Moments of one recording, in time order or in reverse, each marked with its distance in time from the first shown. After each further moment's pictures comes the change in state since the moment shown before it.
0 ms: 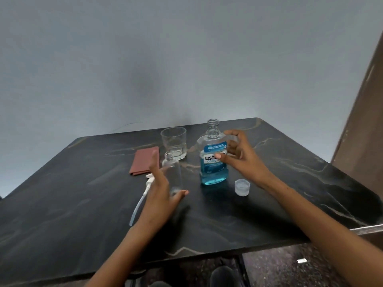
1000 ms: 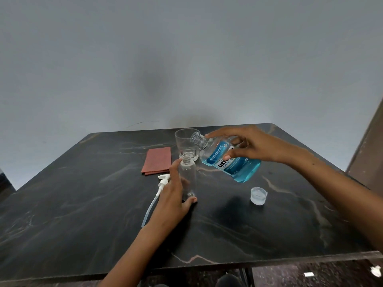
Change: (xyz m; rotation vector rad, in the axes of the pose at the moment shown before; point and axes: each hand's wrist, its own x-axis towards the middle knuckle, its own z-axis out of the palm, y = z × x) left_hand 0.009 -0.030 0.002 0.053 -0.030 0.063; right_hand 0.042 -0.072 -0.004 -0.621 -0.474 -0.261
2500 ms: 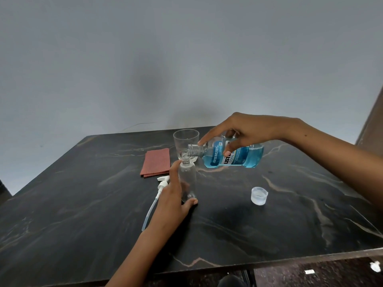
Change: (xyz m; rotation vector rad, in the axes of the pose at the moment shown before) left_hand 0.001 0.002 -0.001 0.010 -0.024 -0.040; right_hand 0.036 -0.014 -0.031 -0.243 -0.312 -0.023
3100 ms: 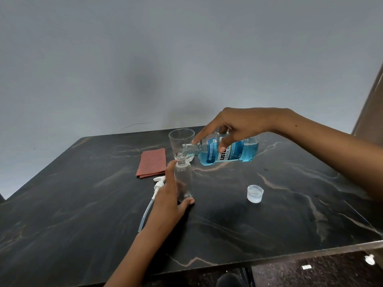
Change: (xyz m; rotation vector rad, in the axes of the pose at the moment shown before) left_hand -0.002 0.010 -0.006 0.012 -0.009 -0.022; right_hand 0.007 -0.003 -0.009 -0.030 -0.034 -0.040
